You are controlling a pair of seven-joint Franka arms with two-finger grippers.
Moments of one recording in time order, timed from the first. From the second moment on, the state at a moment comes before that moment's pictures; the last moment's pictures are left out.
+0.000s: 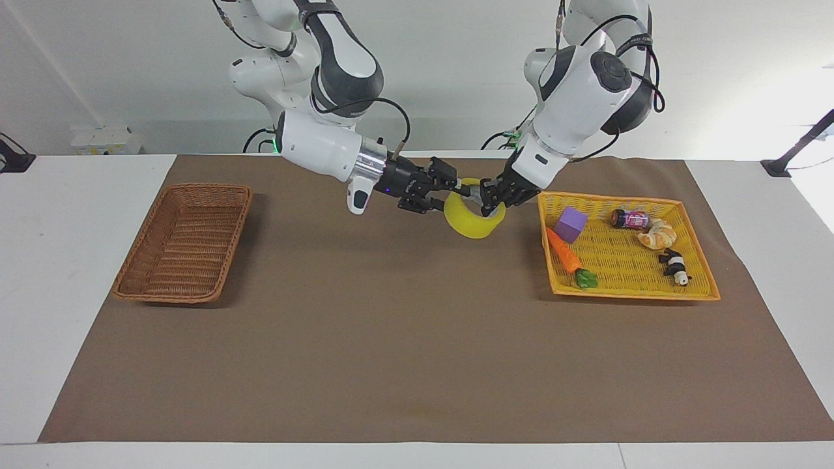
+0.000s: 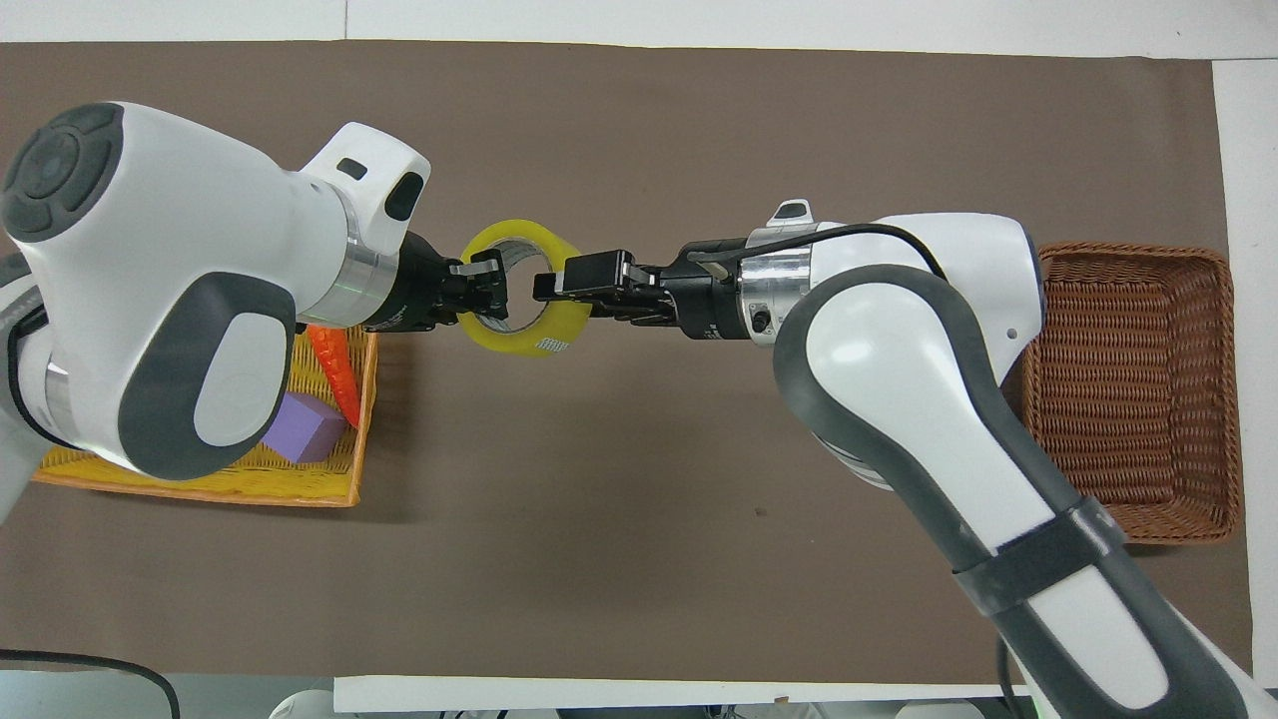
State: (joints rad) left arm -0.45 0.03 -0.06 -1.82 -0.35 1.96 -0.54; right arm 0.53 0.12 -0.07 -1.91 1.32 2.21 -0.18
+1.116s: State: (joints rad) left arm -0.36 -0.02 -0.02 -1.71 -0.23 1.84 -0.53; right arm 0.50 0.12 -0.07 -1.91 1.32 2.16 -0.20
